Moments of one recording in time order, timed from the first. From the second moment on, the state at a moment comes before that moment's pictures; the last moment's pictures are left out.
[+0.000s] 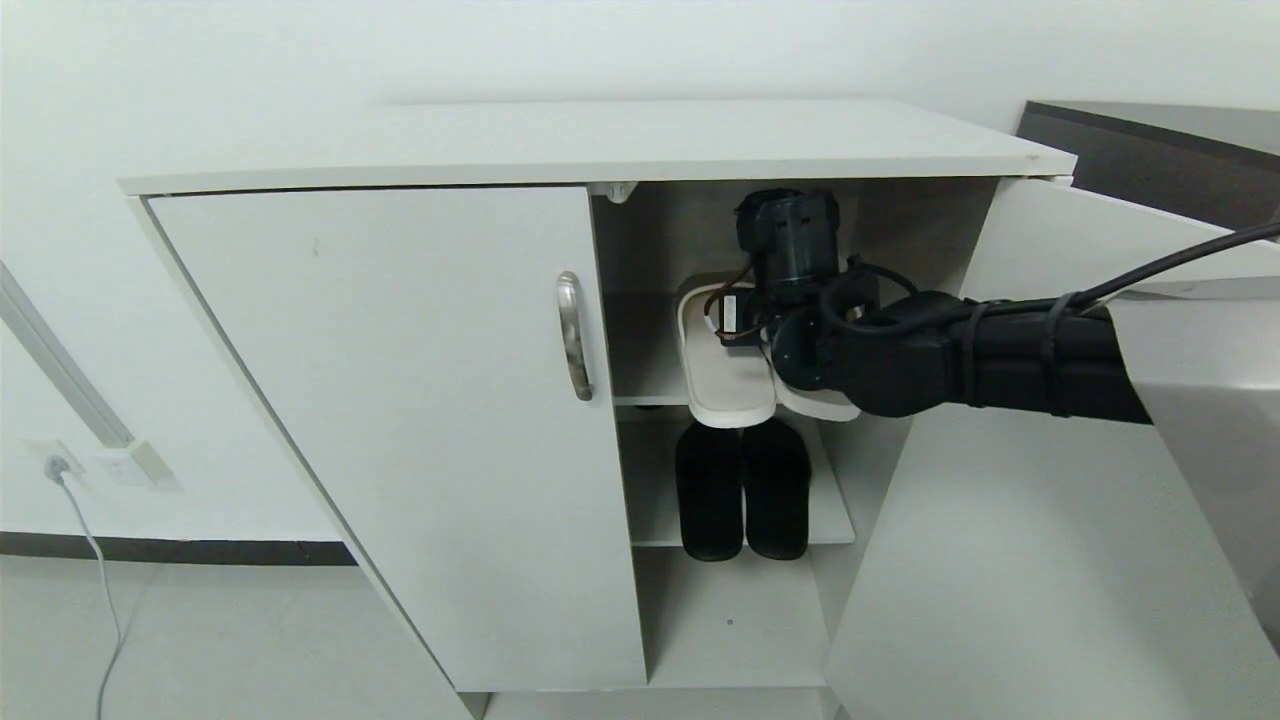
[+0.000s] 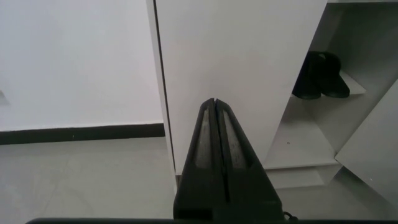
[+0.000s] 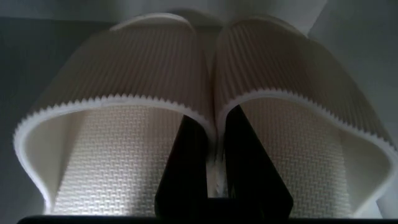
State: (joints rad) left arm 0.00 0.00 0.00 0.00 -0.03 0.00; right arm 0.69 2.22 -1.93 -0.08 -0.67 0.14
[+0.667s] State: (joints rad) left arm 0.00 0.00 0.00 0.00 -0.02 -0.01; right arm 0.66 2.32 -2.00 -0.07 -0.66 0.14
